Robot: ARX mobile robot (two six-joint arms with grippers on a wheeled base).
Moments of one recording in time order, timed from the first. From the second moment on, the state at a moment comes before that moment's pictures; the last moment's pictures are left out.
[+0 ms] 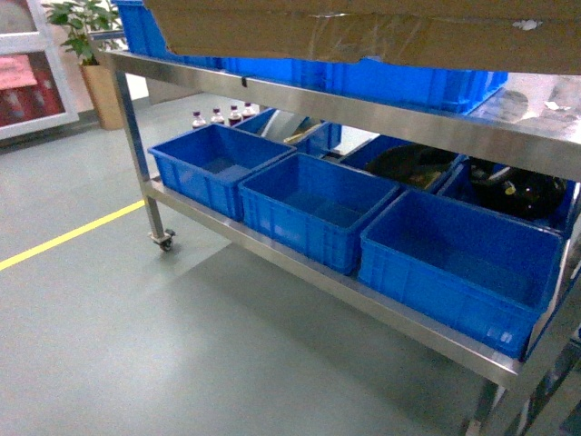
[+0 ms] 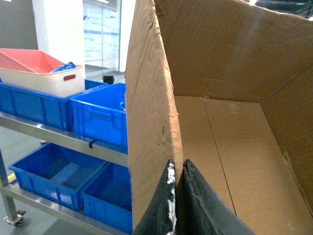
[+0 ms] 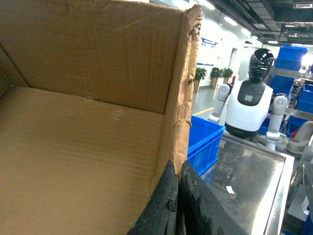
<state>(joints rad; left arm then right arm) -0.29 1.31 1.23 0.21 -0.04 -0.12 0.14 1.27 1.14 0.34 0.07 -0.10</state>
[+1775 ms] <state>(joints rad) -0.29 1.31 1.23 0.21 -0.04 -0.12 0.14 1.27 1.14 0.35 0.07 -0.10</state>
